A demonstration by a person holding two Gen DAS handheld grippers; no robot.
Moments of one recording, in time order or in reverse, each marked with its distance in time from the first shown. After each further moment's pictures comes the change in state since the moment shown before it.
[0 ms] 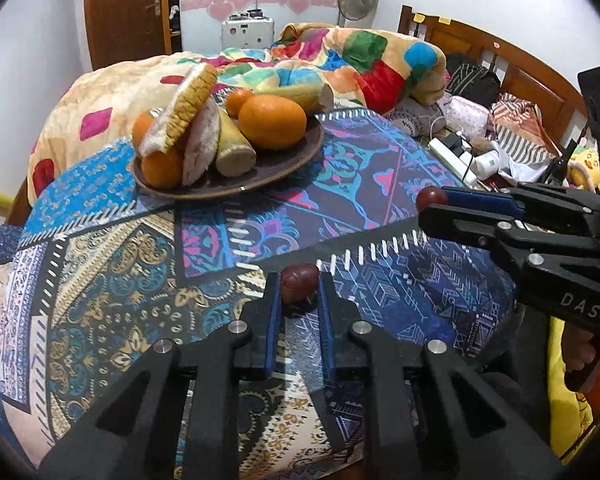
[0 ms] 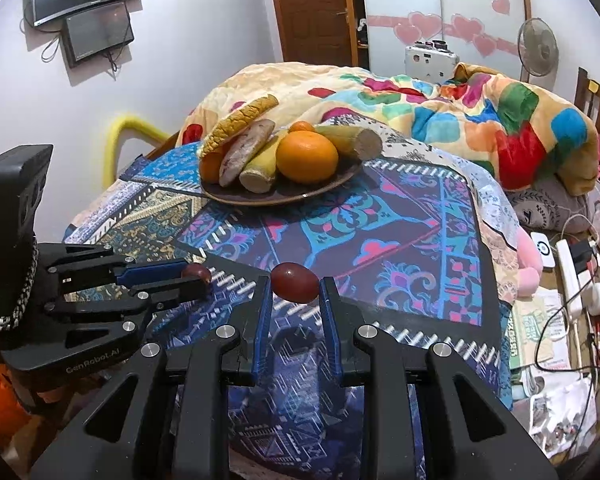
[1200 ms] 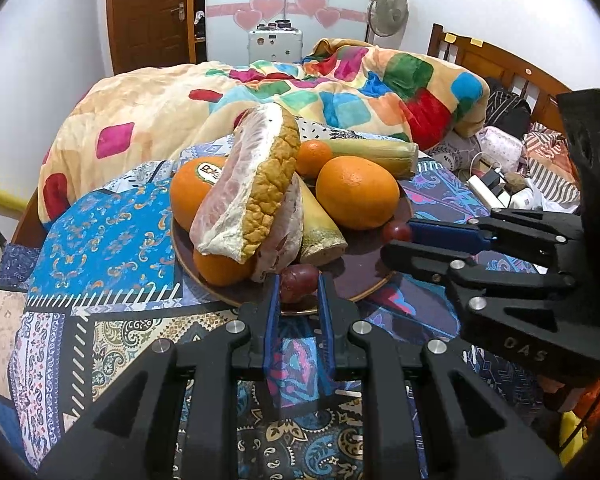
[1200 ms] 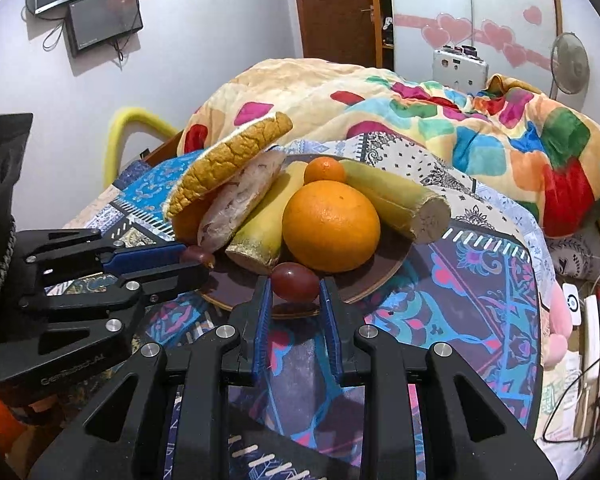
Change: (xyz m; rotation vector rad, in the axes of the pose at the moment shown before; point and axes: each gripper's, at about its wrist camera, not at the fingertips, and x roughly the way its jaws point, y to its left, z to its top) left arm 0.035 0.059 0.058 -0.050 -0.039 0.052; right arm 0.079 0.005 0.060 -0.063 0.026 0.042
